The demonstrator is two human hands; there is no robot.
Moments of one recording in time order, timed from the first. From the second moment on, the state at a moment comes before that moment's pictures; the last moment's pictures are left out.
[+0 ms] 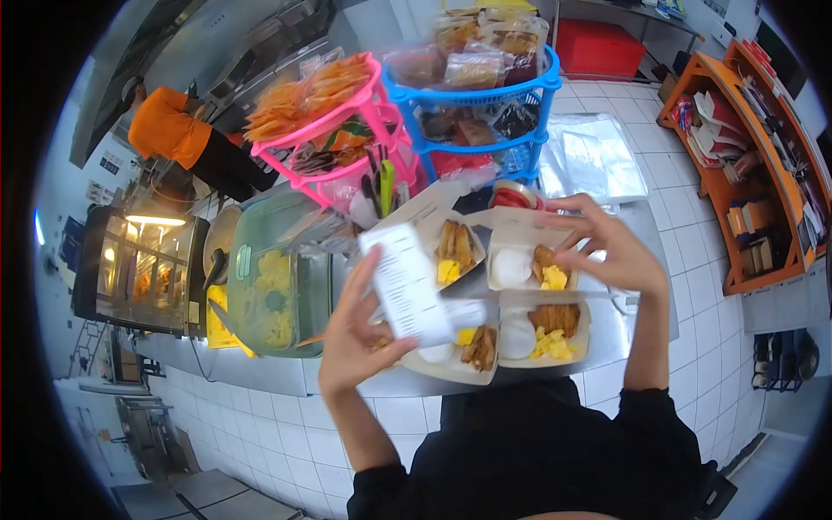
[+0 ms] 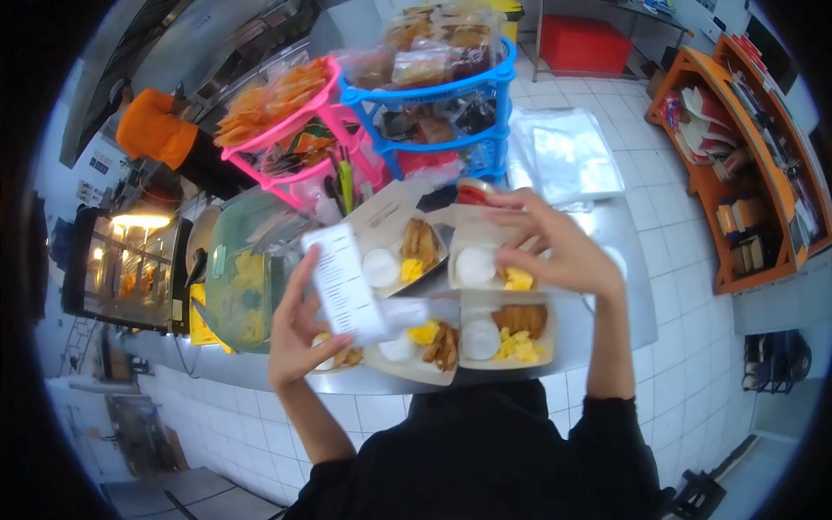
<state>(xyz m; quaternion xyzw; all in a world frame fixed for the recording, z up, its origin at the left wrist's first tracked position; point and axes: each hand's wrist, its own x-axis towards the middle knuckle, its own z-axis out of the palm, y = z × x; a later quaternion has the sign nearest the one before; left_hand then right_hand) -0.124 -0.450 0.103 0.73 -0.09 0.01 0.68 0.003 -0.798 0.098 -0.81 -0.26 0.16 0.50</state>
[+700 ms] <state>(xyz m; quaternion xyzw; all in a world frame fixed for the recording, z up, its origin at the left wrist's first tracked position) -0.162 -0.476 0.068 0.64 0.17 0.10 0.74 0.259 -0.676 -0.133 -0.83 -0.19 0.21 0.48</state>
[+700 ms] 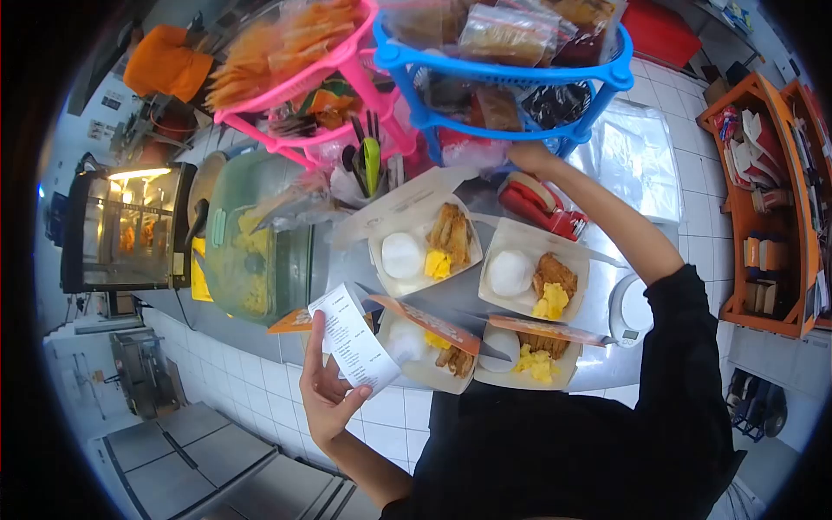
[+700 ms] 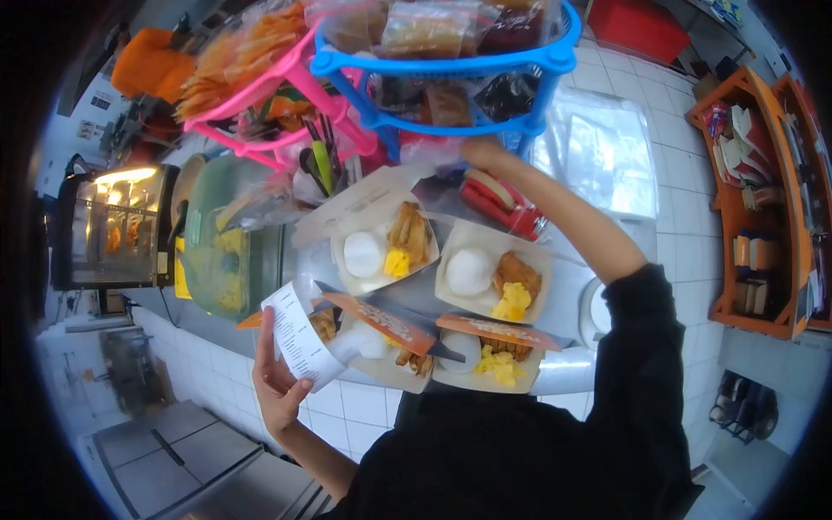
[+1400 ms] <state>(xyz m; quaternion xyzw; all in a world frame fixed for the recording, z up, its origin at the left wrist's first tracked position) -0.214 -0.456 0.051 0.61 0.28 0.14 0.73 0.306 -0.677 -0.155 -0.89 -0.39 0.06 0.20</state>
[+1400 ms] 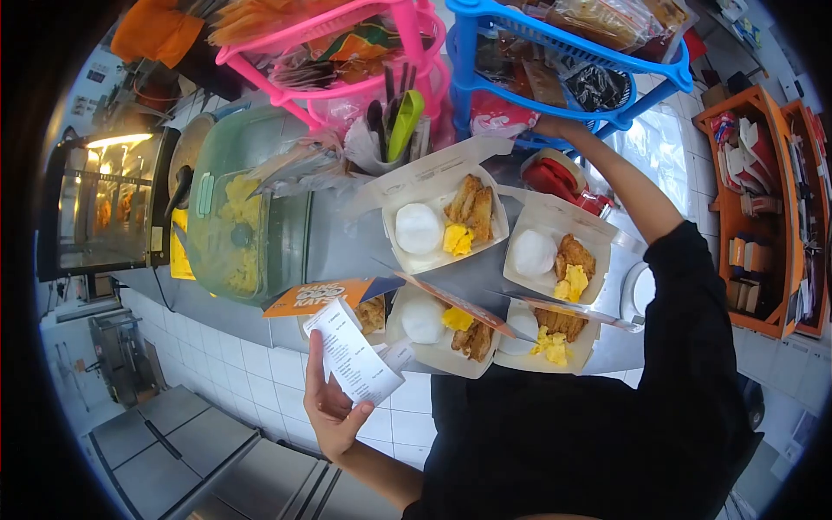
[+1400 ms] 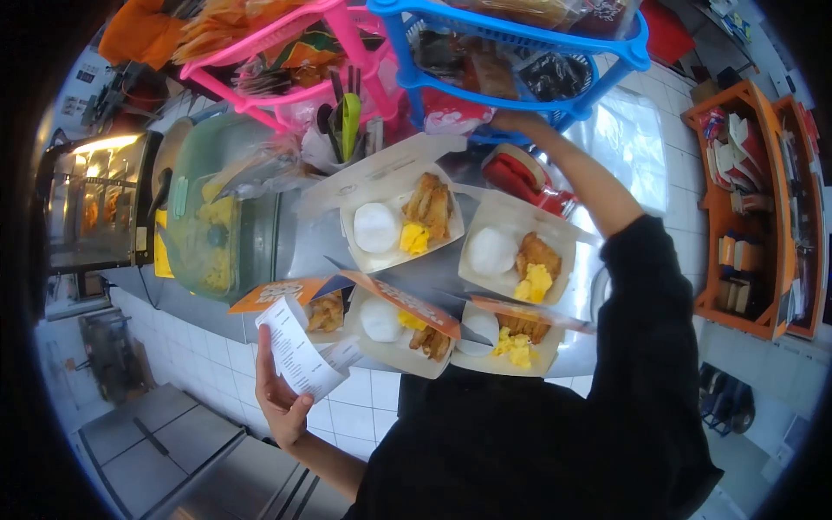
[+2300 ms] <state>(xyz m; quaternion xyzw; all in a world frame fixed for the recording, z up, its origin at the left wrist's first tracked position) -0.240 -0.463 0.051 0.60 0.15 0.16 0.77 0.190 -0.745 -0.025 -0.81 -0.57 -0.12 0.01</state>
